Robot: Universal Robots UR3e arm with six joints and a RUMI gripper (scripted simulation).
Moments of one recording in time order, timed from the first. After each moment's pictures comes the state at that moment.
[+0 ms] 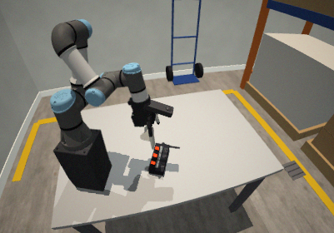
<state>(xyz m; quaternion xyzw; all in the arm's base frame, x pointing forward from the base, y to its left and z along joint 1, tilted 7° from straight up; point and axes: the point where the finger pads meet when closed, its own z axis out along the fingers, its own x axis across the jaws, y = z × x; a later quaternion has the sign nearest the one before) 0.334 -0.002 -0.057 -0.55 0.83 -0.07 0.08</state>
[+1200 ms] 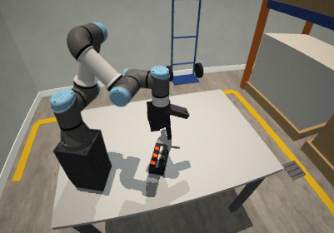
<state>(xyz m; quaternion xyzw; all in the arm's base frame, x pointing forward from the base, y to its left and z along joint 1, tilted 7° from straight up) 0.370 -0.013 -0.066 -0.69 0.72 0.02 0.05</state>
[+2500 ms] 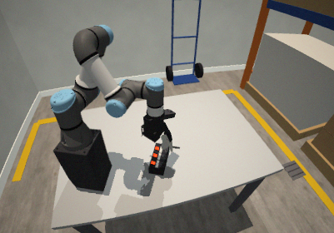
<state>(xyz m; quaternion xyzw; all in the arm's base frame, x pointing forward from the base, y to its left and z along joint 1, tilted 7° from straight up) 0.342 0.002 -0.109 -0.89 0.45 0.01 0.05</state>
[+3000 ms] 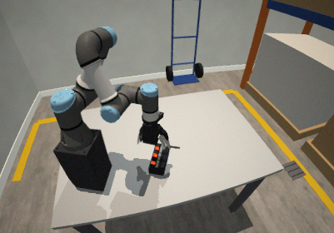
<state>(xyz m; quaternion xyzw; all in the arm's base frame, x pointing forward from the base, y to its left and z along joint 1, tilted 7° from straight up) 0.321 0.011 -0.129 -0.96 0.26 0.00 0.05</state>
